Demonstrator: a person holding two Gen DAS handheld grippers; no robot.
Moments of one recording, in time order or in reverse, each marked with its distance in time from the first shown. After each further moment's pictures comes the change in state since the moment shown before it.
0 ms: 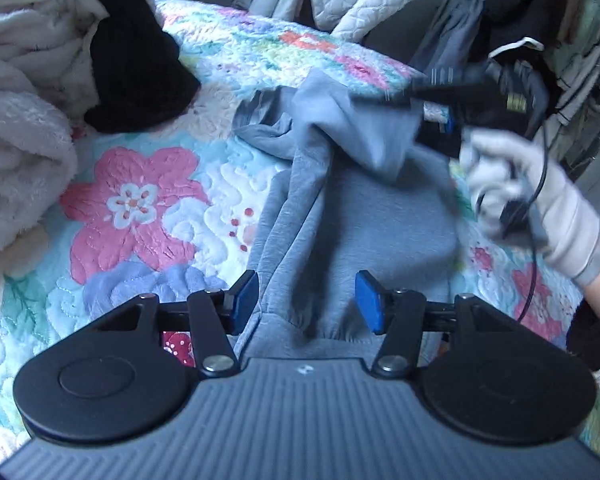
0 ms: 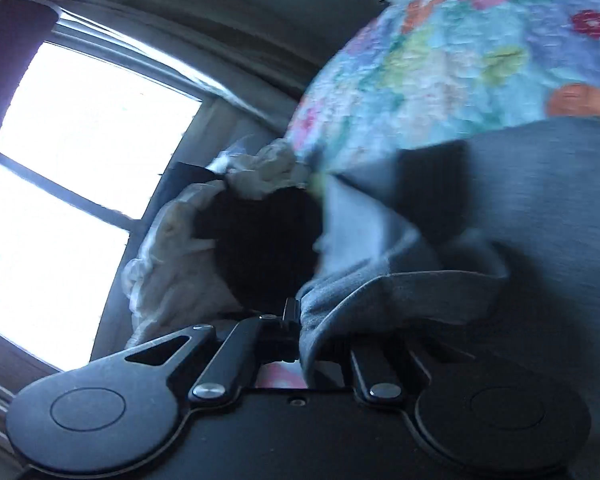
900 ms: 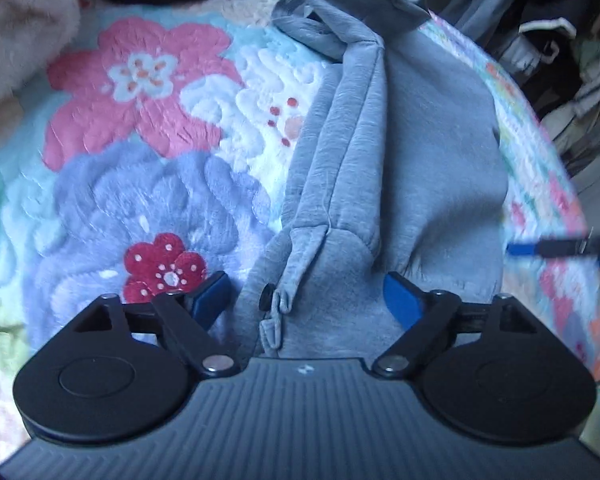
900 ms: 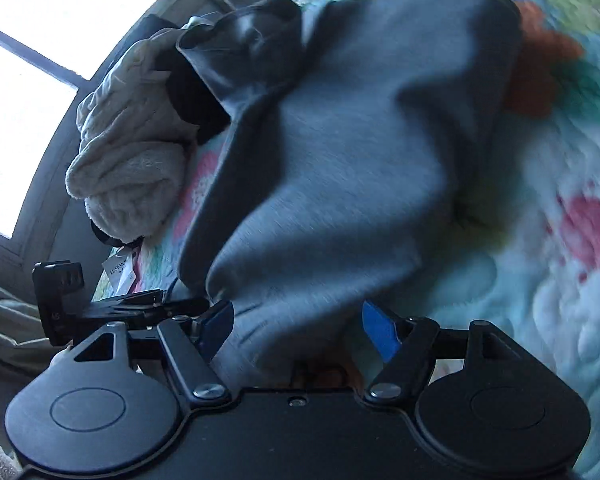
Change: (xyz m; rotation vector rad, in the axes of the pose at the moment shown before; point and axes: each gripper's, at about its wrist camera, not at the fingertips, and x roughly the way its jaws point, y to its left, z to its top) left arm 0.057 0.059 -0.046 -0.150 0.154 -0.099; right arm -0.129 -0.011 -0.141 -0.114 0.251 -0.338
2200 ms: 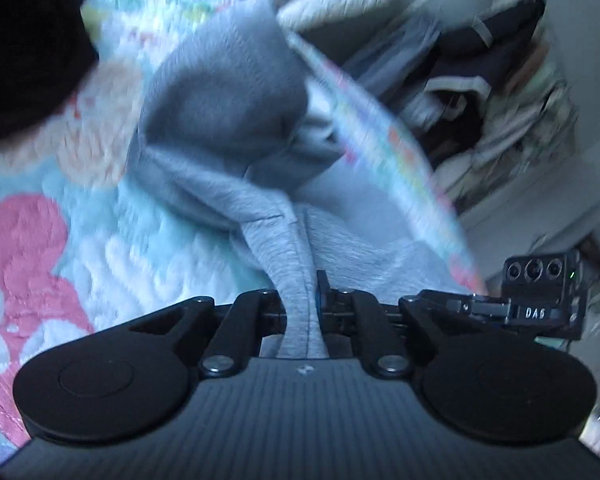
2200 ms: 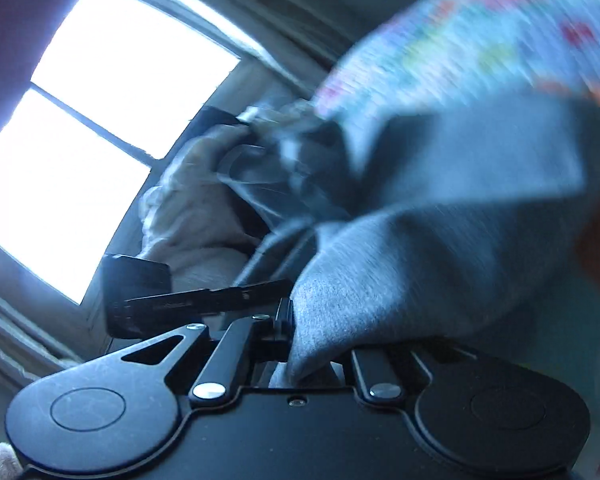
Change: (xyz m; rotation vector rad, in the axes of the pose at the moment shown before) left arm 0.043 -0.023 0.162 -0.009 -0.140 -0.383; right arm 0.013 0.017 0.111 -0.139 -0.201 0.281
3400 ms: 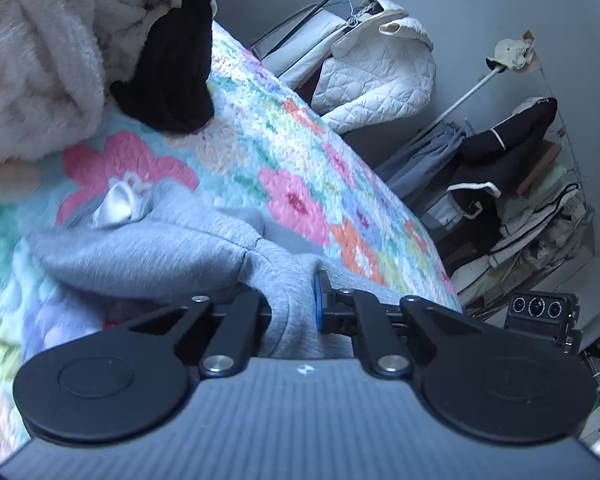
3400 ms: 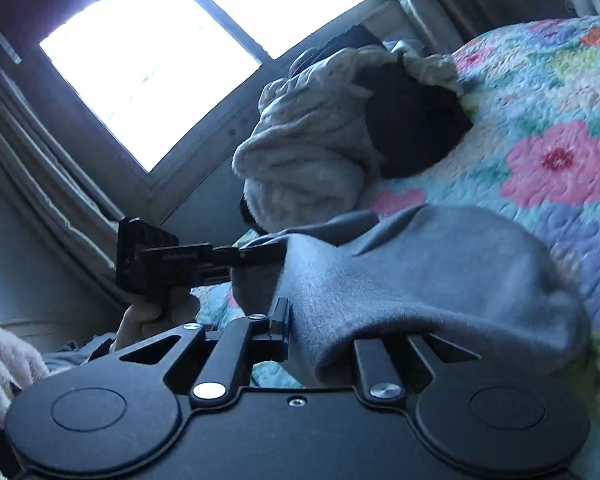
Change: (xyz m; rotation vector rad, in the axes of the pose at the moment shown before) left arm -0.145 -0.026 -0.112 -0.090 -0.296 0.145; right arm -0.027 0.072 -0.055 -0.281 0.198 0.142
